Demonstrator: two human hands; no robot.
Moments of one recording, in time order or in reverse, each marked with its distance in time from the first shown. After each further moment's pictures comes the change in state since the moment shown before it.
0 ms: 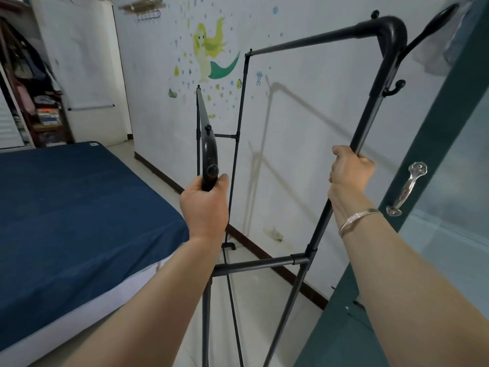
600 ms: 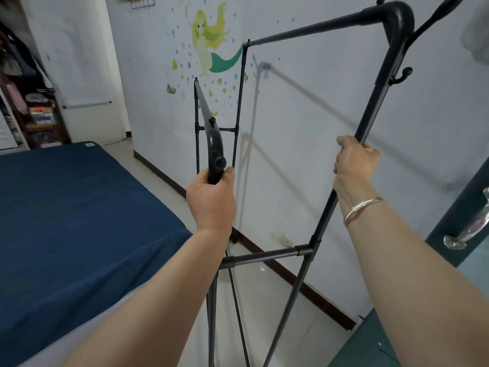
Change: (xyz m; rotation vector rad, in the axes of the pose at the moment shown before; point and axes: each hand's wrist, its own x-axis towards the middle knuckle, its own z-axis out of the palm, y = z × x) left_hand 0.117 -0.044 0.036 0.023 -0.012 -0.007; right_hand 0.080 0.045 0.099 -0.023 0.002 0.000
